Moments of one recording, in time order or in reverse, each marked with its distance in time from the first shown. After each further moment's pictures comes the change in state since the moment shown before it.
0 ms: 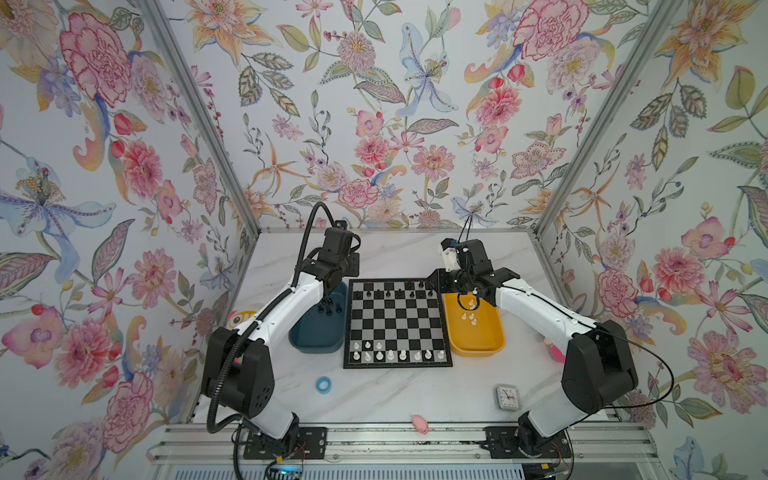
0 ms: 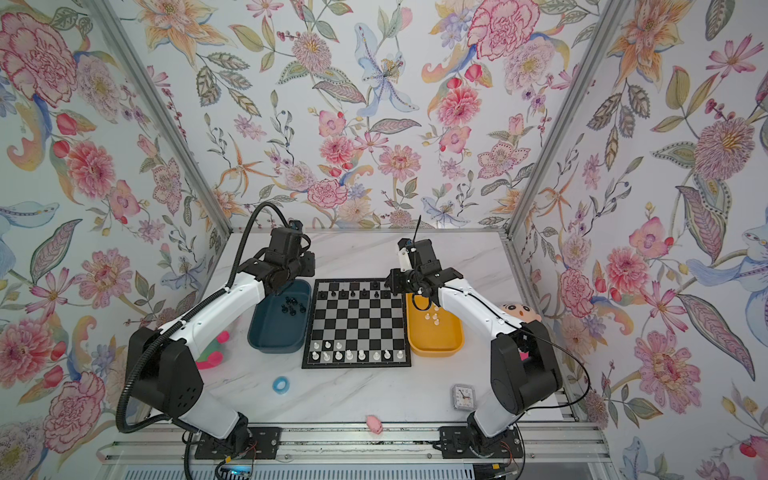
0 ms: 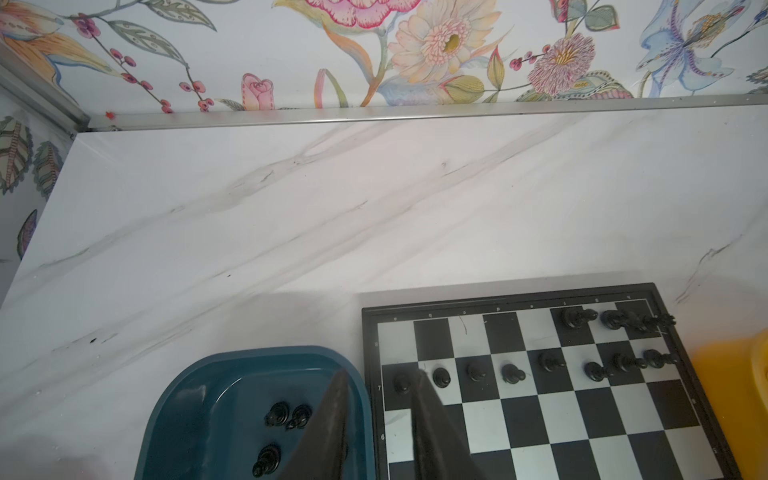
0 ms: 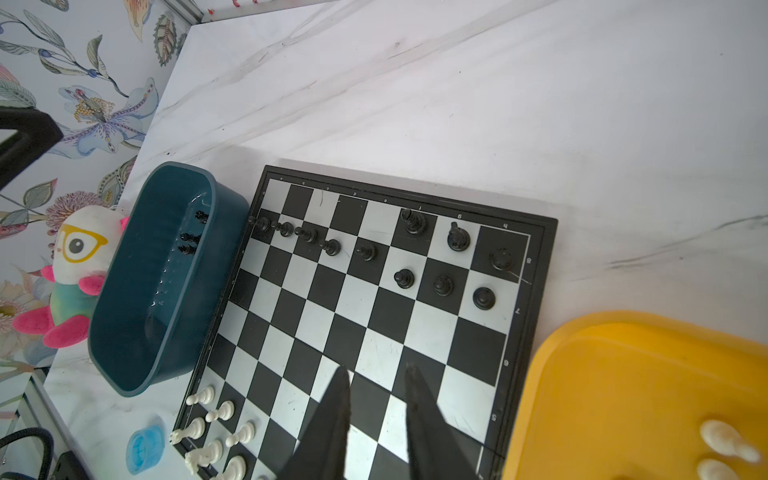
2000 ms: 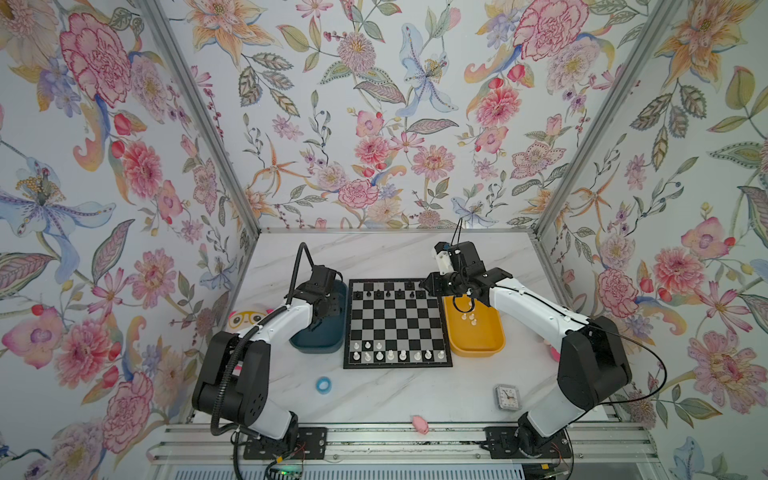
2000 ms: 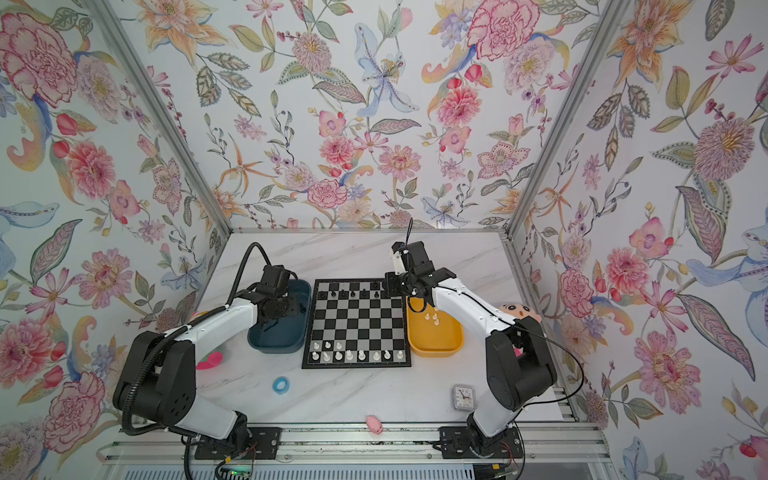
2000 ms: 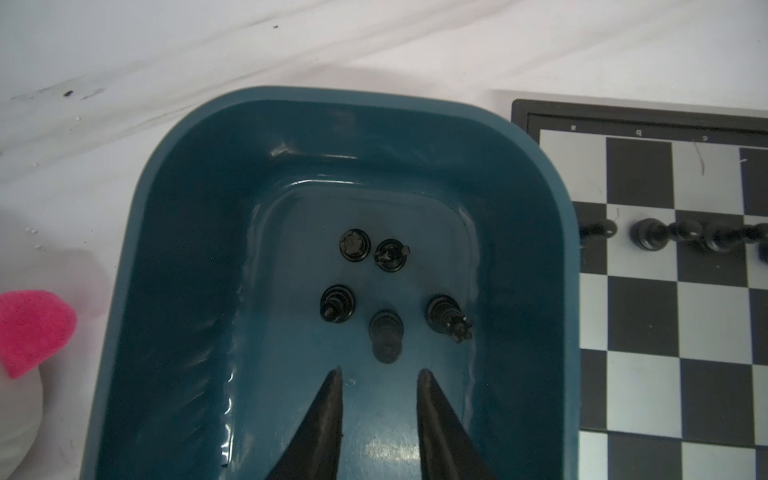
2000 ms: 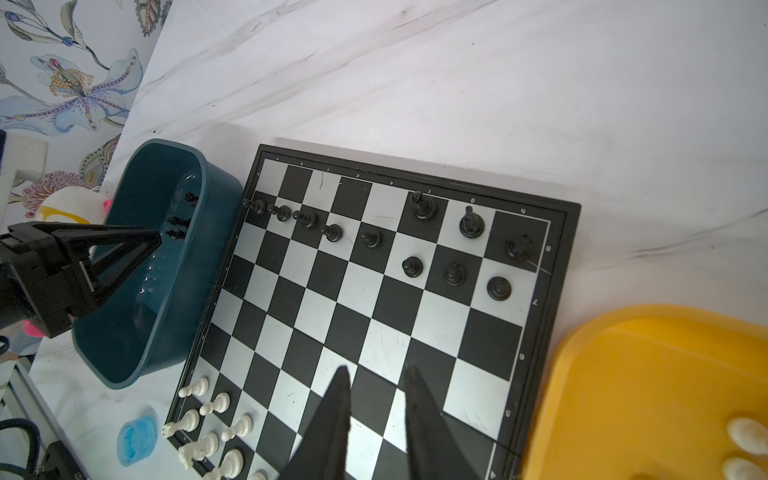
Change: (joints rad) left arm 0.105 -0.045 -0.373 0.023 0.040 -0.082; right arm 0.038 0.033 0.019 -0.030 0.026 0.000
